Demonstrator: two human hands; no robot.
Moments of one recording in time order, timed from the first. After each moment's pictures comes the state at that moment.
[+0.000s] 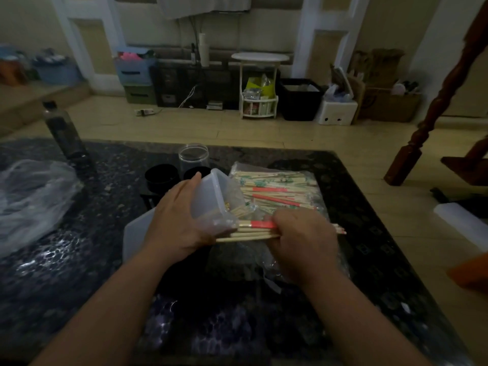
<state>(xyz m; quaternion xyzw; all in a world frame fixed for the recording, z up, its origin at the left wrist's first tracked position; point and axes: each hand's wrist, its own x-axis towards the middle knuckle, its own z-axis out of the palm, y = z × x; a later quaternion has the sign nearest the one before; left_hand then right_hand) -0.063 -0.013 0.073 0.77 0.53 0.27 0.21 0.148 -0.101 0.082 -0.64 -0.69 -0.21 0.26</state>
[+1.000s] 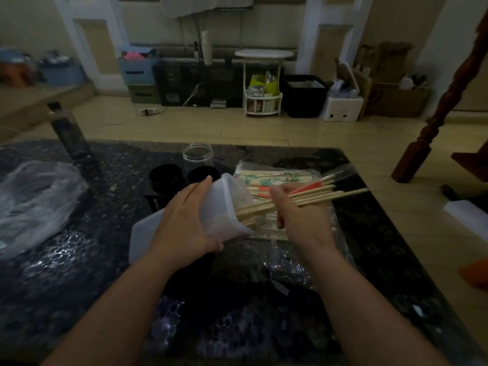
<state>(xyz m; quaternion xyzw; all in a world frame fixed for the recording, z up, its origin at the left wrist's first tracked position) -0.062 -0.014 0.070 0.80 0.53 0.24 0.17 0.136 -0.069 0.084 -0.57 -0.39 0.32 0.65</state>
